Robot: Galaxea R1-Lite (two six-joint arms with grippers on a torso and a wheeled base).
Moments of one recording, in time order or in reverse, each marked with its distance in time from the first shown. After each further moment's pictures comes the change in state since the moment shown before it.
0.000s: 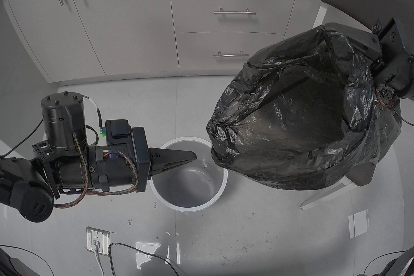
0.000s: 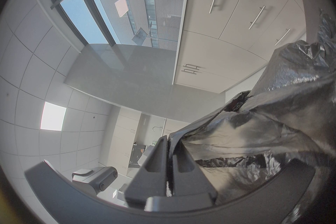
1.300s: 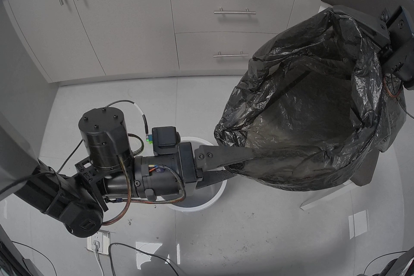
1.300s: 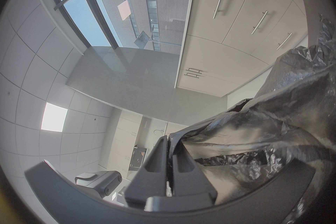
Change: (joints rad) left arm -0.135 0.249 -0.012 -0.433 -0.094 -0.008; right arm 0.005 -0.024 -0.033 -0.001 -0.025 0.035
